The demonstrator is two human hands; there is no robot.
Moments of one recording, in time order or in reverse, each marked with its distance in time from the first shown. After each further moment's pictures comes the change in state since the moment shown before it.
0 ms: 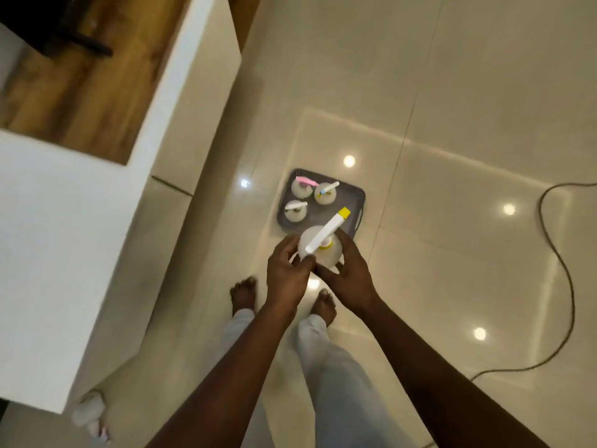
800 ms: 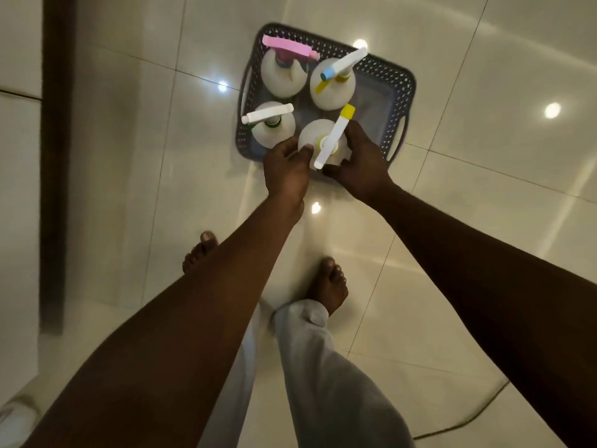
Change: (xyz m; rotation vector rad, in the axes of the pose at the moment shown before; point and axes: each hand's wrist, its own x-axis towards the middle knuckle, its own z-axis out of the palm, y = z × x) left_hand 0.322 -0.254 0.142 -0.049 0.112 -0.280; right_hand 0.288 0.312 0.034 -0.268 -0.106 0.017
